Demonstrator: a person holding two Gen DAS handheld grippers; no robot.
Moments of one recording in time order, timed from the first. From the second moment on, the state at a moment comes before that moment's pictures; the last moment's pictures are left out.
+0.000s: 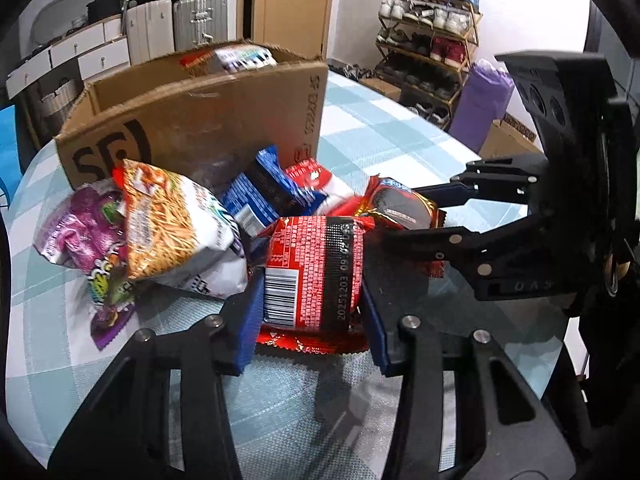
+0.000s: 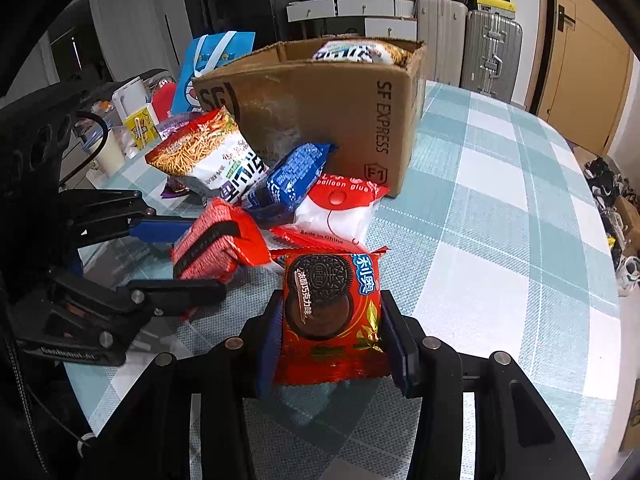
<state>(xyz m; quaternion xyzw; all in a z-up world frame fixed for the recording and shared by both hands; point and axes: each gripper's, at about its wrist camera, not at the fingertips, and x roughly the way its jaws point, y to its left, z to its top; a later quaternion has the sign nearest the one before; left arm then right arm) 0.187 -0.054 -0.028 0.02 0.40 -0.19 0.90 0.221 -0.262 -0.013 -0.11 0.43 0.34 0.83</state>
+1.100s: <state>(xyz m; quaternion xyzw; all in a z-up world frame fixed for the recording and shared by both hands) 0.134 0.034 0.069 -0.06 0.30 -0.10 0.95 0.215 -0.267 0.056 -0.02 0.33 0.34 0.88</state>
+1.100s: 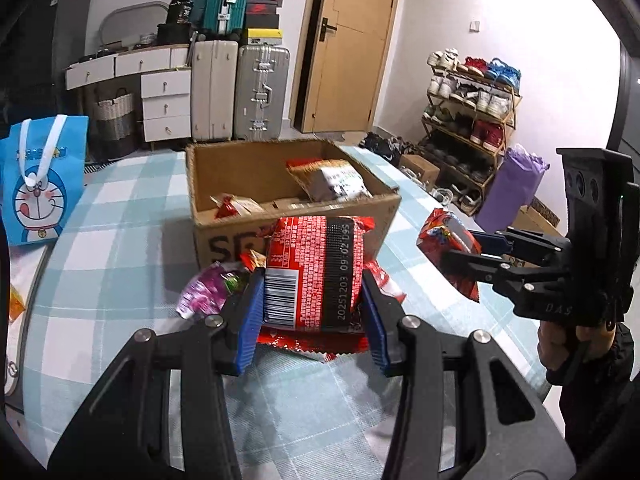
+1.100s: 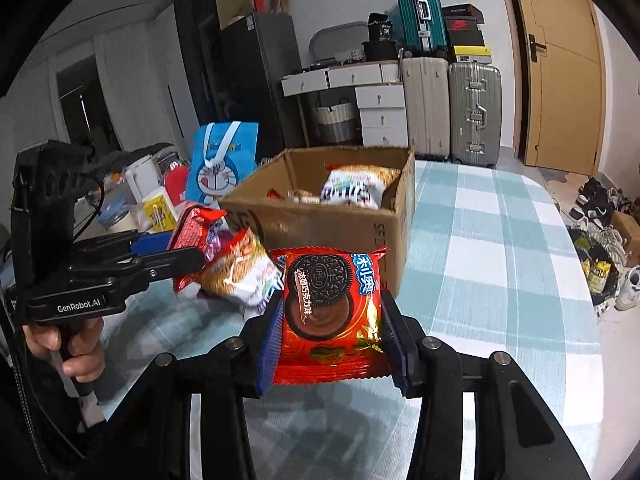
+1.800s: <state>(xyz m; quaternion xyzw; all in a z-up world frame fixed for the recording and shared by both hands) 0.183 0.067 0.124 -0.06 0.27 -0.03 0.96 0.269 -0.252 0.109 0.03 0.30 0.34 0.89</state>
